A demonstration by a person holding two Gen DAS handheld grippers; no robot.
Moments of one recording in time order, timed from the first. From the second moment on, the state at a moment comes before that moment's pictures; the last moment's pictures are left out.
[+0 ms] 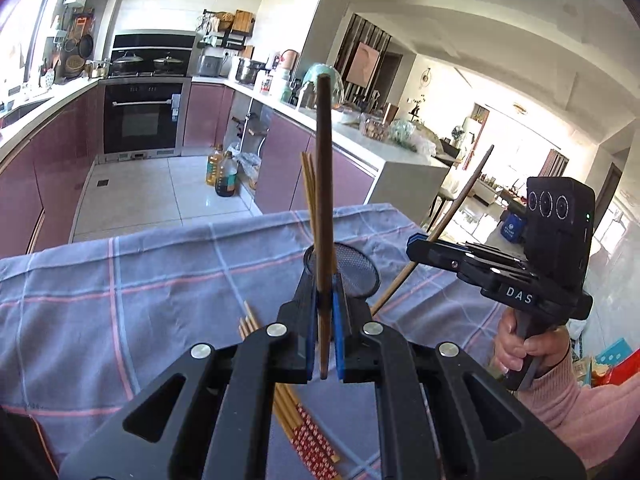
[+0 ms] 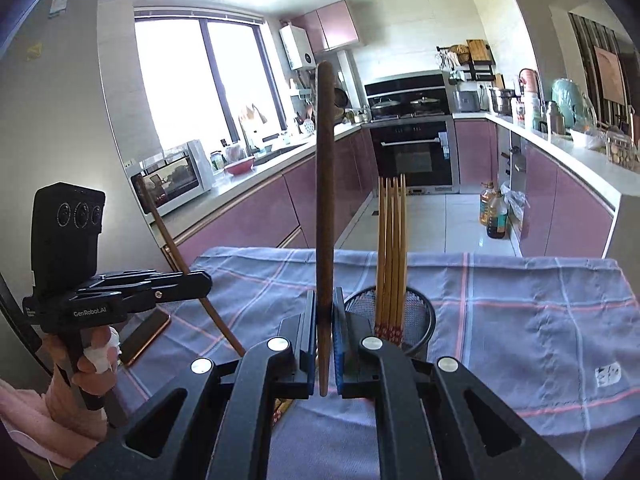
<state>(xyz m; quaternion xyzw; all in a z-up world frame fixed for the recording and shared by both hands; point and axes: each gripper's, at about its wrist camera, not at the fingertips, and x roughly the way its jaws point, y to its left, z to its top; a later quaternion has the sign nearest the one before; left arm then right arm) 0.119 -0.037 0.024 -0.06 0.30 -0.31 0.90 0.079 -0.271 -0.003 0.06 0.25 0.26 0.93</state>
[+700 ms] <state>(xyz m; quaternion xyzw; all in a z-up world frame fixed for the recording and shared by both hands) 0.156 -0.096 0.079 -0.03 0.24 -0.31 0.92 0.112 -0.293 0.034 0.05 0.20 0.22 0.95</state>
